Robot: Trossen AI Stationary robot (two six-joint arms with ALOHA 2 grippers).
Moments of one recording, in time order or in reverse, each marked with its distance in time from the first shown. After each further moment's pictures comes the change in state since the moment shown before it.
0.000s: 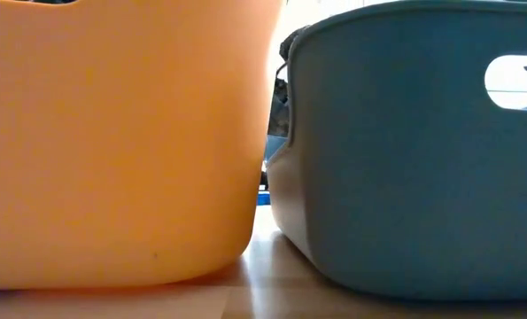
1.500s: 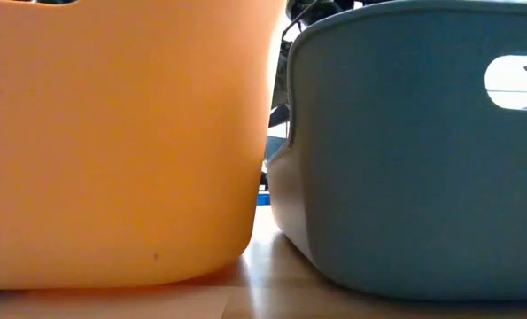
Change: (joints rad) left arm -0.012 0.021 0.056 -0.036 0.015 0.127; right arm 0.160 -0.137 0.000 -0.136 0.170 0.123
